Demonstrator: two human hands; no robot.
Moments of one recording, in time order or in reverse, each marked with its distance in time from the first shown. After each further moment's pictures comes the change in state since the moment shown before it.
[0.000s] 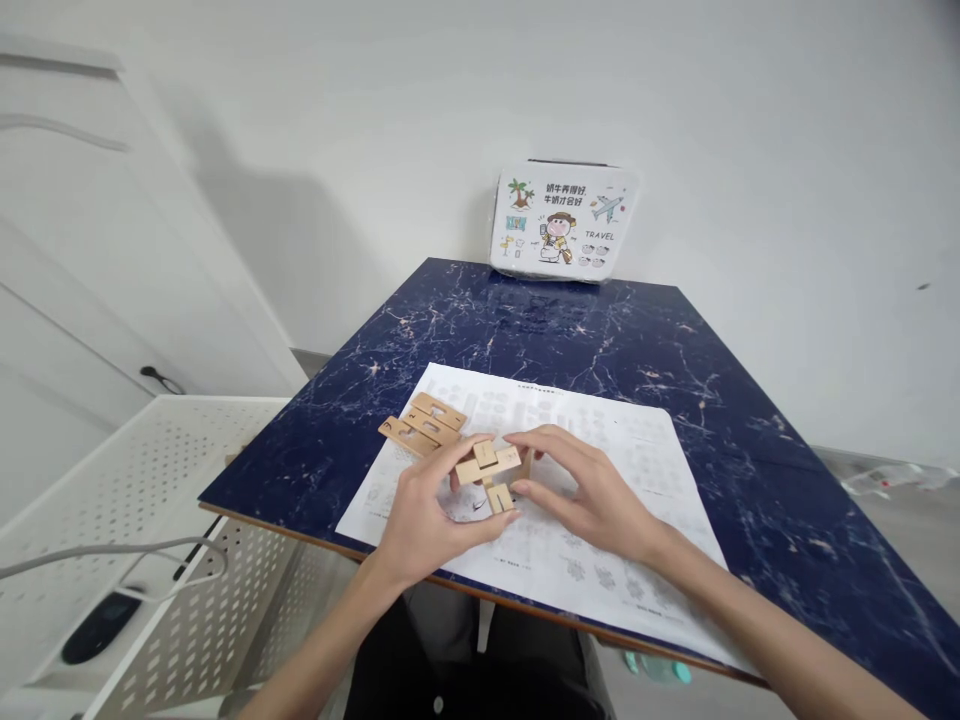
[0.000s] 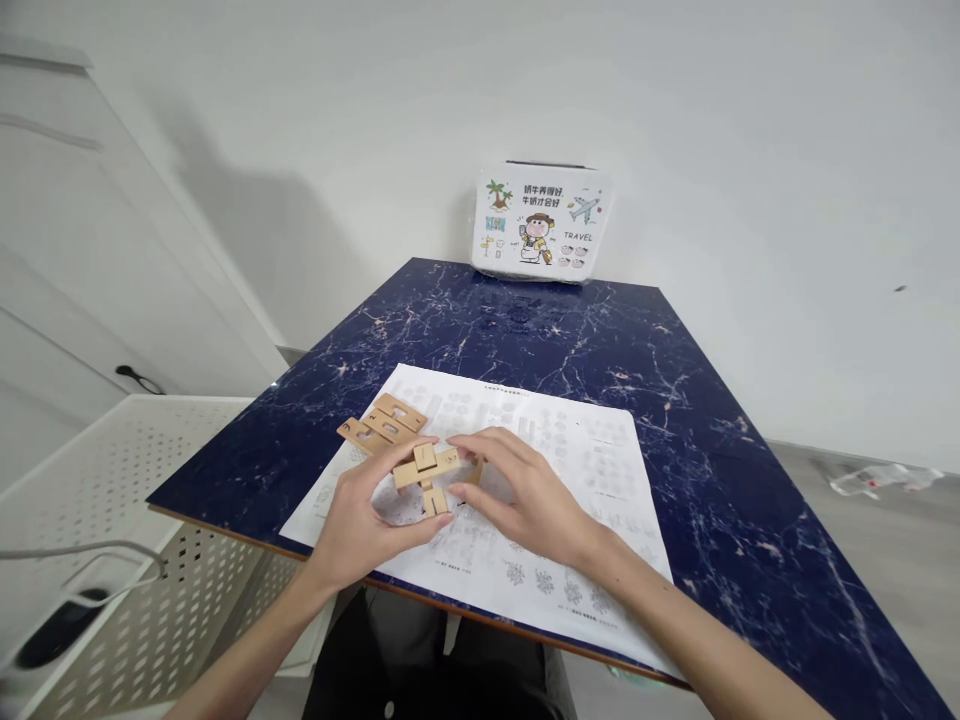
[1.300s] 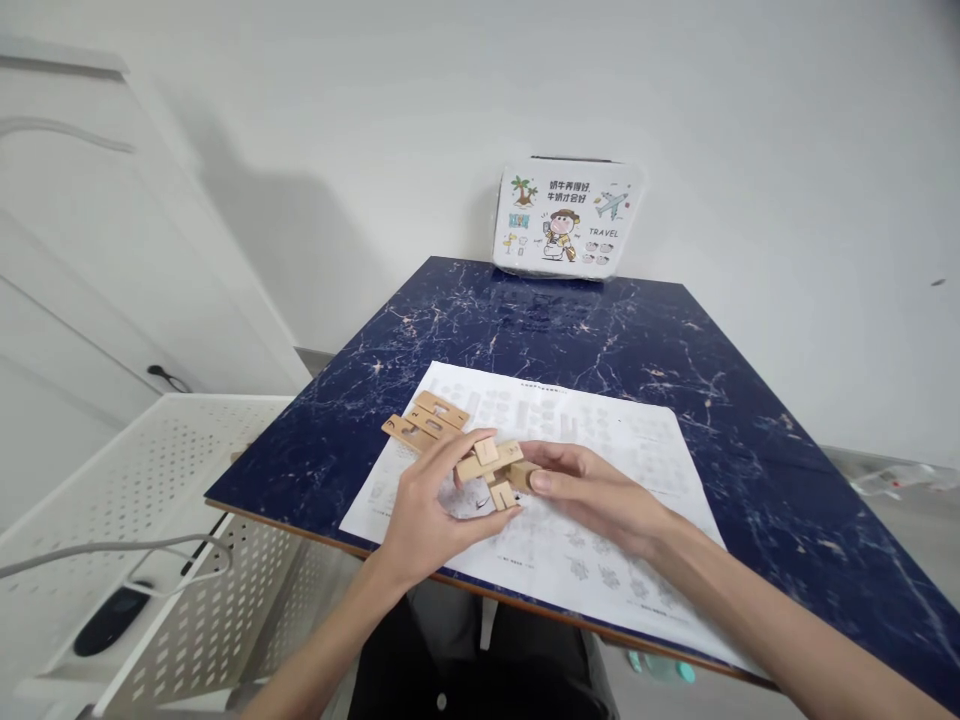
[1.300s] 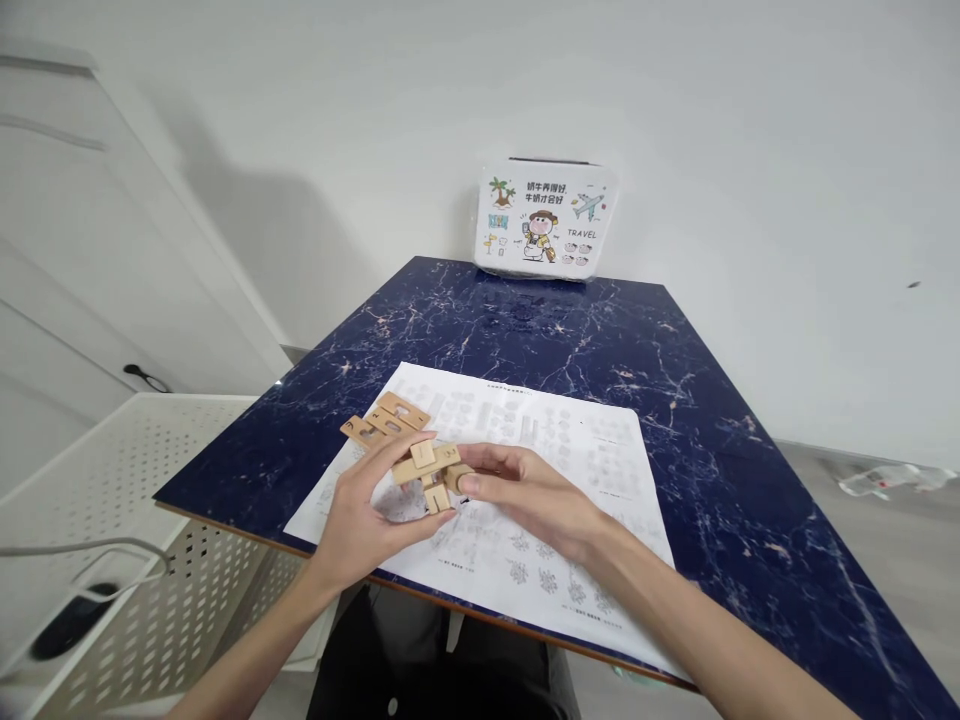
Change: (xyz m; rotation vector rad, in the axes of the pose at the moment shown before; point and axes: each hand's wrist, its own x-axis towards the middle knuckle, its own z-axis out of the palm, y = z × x) left_hand -0.001 -0.002 0.000 0.050 0.043 0.104; right_hand 0.005 -0.002 0.002 0.958 -0.167 0.557
